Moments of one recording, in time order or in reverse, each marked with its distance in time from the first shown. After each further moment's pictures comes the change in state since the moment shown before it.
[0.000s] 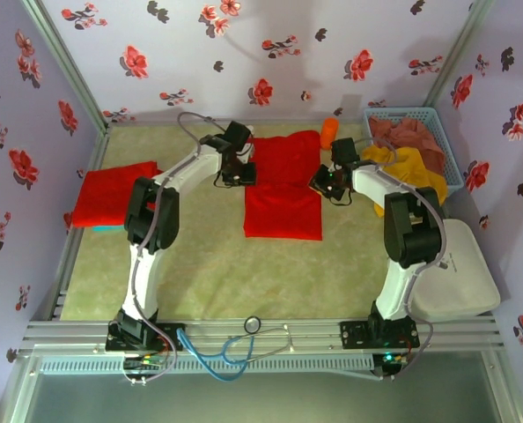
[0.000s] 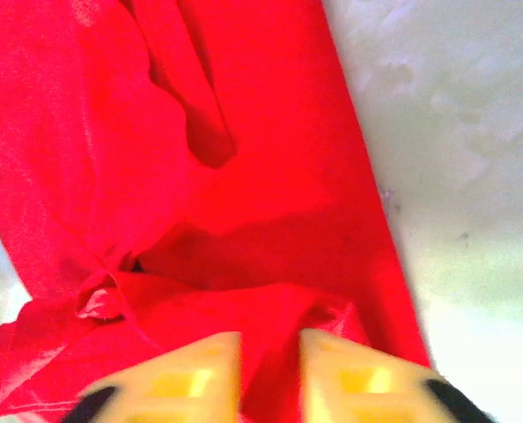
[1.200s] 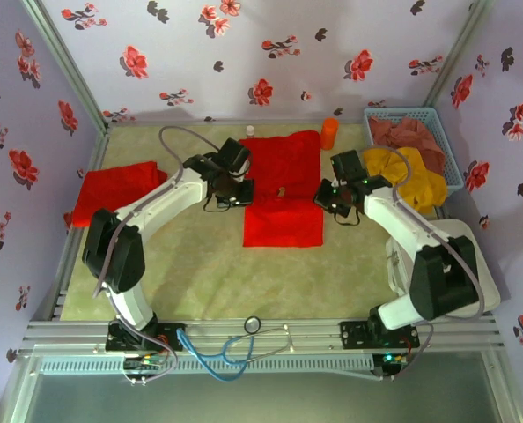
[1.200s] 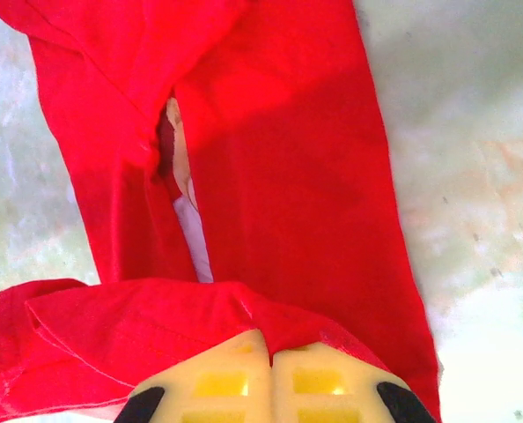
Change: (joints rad) left arm -0.133 -0.421 -0.360 -0.003 -0.063 -0.204; right arm 0.108 -0.387 -0.168 -0.194 0.078 0.017
